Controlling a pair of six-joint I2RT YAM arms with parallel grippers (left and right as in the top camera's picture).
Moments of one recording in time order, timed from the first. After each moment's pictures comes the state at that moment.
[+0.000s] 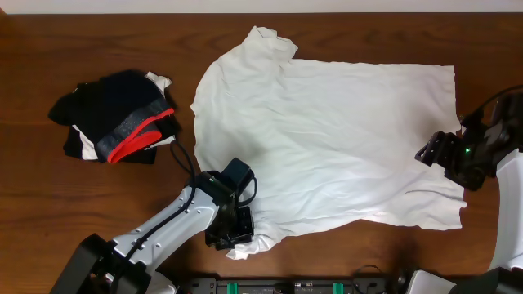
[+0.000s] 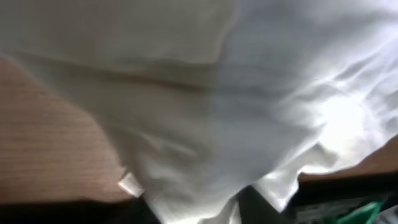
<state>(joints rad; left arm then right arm) -0.62 1.44 0.66 -0.90 0.41 -0.78 -0.38 1.39 1.19 -1.22 -0.26 0.15</state>
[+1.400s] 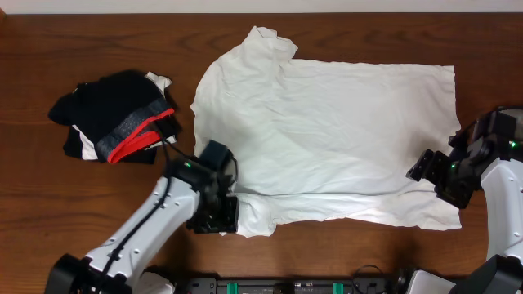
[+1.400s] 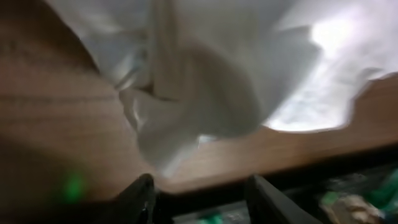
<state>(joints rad) -0.48 1.37 0.75 -1.05 0.28 -0.38 -0.38 1.39 0.99 -1.11 -0.20 0.21</state>
